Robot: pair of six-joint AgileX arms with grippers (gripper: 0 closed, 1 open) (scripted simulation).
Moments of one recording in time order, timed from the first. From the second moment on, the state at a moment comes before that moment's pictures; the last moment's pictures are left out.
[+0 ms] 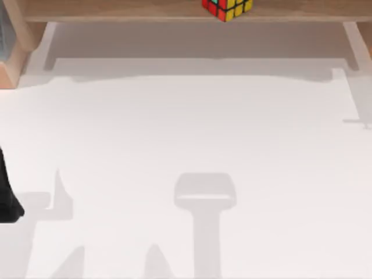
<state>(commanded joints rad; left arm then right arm) 0.00 0.00 0.00 0.00 0.00 0.00 -0.59 2.13 0.70 1.44 -0.56 -1.55</state>
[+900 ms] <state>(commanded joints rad) 0.00 0.00 0.00 0.00 0.00 0.00 -0.49 2.25 0.98 1.27 -0.45 -1.55</state>
